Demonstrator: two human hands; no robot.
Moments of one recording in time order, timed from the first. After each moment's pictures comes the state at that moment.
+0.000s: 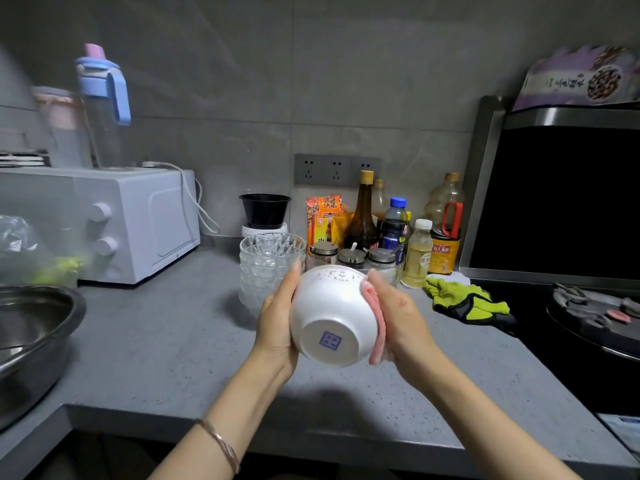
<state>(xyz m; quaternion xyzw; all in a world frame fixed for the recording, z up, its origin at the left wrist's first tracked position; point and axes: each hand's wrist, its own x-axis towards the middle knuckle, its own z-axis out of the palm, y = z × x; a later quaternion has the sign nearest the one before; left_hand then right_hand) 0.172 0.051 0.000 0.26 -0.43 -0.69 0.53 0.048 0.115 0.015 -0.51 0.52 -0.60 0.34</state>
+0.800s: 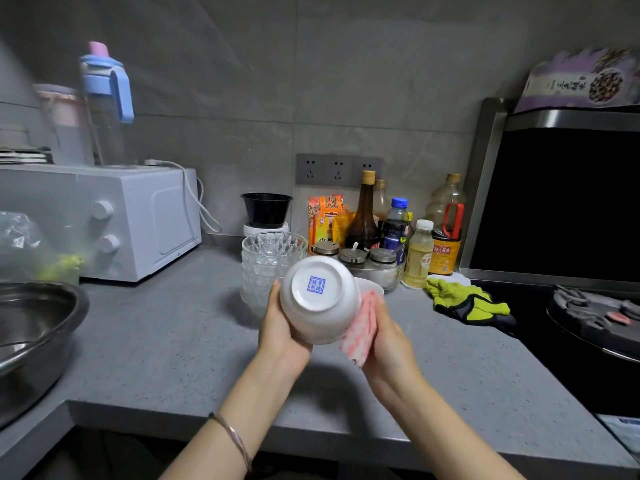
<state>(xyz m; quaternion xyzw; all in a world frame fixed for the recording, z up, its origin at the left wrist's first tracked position) 0.162 0.027 -0.014 0.25 -0.23 -0.78 0.53 0.061 0.091 -0.023 -0.25 0.39 -0.75 0.48</state>
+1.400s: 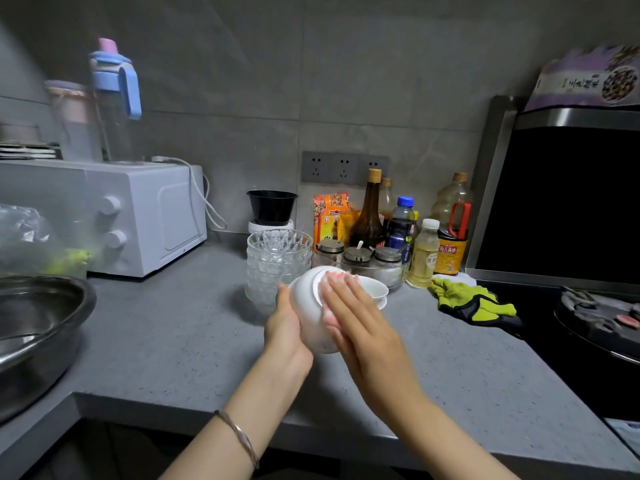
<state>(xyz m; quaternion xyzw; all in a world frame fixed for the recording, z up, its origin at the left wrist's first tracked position) 0.154 0.012 -0.024 0.40 -0.21 -0.73 0.52 0.058 0.093 -0.040 -0.73 0.48 -0.42 -0.23</state>
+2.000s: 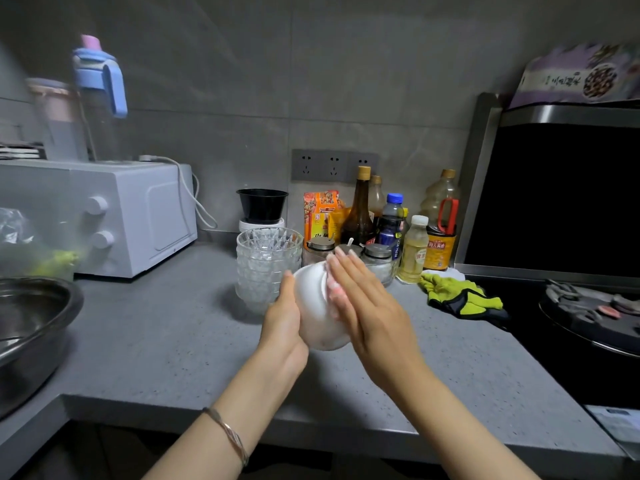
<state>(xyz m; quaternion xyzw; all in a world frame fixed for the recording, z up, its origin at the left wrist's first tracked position) 0.148 0.017 -0.021 0.37 -0.27 -0.72 0.52 0.045 0.101 -0.017 -0.72 0.52 -0.41 -0.20</state>
